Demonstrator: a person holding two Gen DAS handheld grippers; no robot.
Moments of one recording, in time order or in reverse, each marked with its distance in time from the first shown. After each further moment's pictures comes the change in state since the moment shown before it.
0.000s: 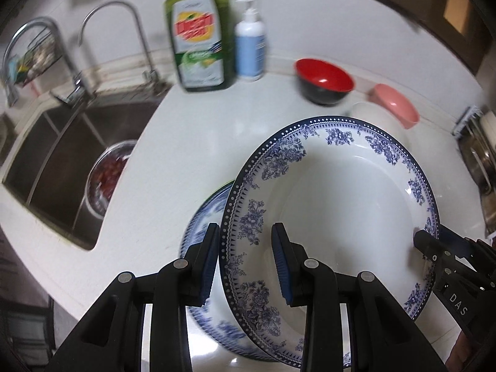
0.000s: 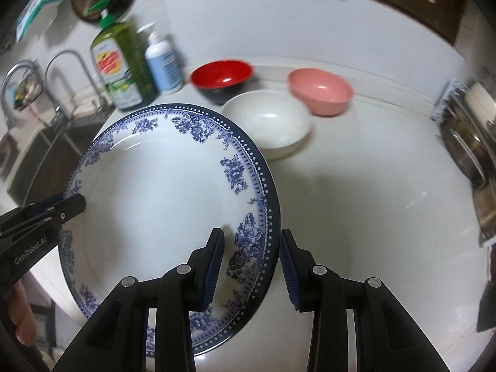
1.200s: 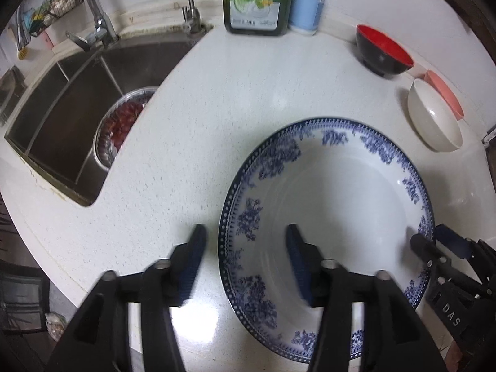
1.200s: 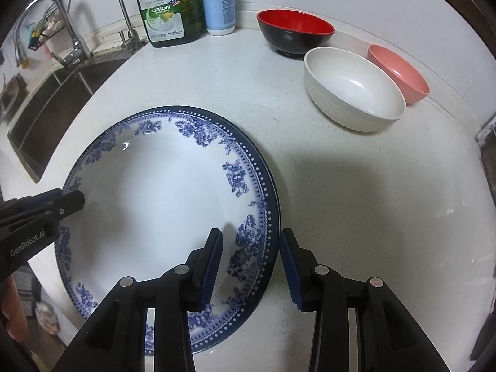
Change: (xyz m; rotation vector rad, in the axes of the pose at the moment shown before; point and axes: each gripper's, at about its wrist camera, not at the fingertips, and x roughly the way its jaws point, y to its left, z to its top) left arm 0.053 0.044 -0.026 -0.103 0.113 0.048; right arm 0.070 0.069 -0.014 -0.172 0.134 0.033
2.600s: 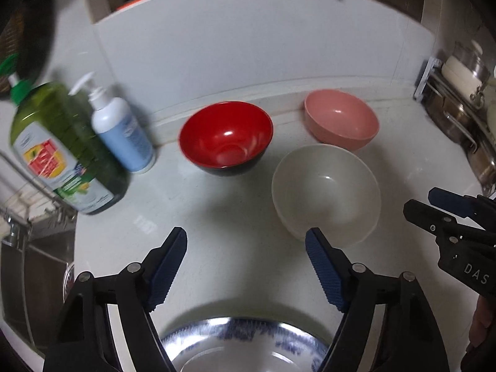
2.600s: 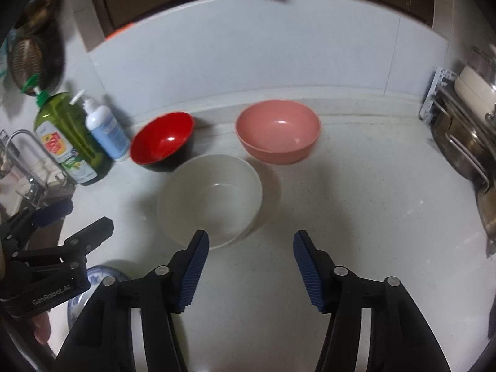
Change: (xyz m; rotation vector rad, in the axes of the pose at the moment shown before) left arm -0.007 -0.191 0.133 0.527 -0.191 -0.170; right arm -0.048 -0.164 0.071 0.376 -0.202 -0.060
